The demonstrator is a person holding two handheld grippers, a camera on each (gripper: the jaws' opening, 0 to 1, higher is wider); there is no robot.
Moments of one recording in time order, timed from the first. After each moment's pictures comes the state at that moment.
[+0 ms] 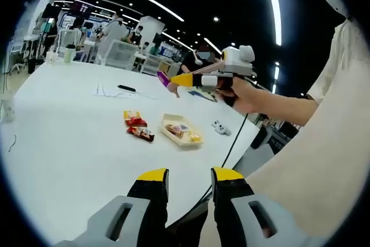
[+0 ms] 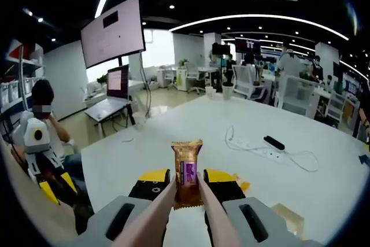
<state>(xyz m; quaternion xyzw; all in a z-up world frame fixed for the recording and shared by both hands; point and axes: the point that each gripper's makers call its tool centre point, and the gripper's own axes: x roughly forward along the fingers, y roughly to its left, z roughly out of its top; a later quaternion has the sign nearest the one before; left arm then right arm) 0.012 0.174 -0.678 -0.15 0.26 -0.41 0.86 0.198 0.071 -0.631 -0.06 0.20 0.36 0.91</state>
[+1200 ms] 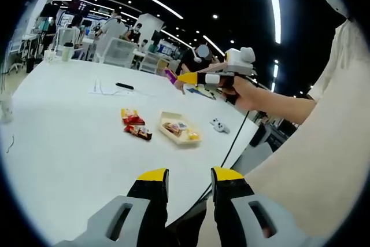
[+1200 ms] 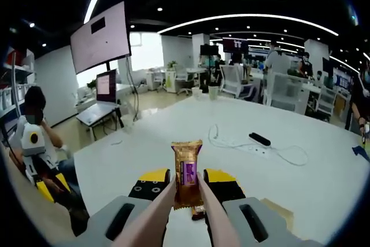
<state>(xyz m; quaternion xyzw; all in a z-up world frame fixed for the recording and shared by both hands) 0.014 0.166 -0.679 -0.14 0.27 -0.42 0.85 0.210 0.030 -0.628 -0.05 0.20 0.33 0.92</state>
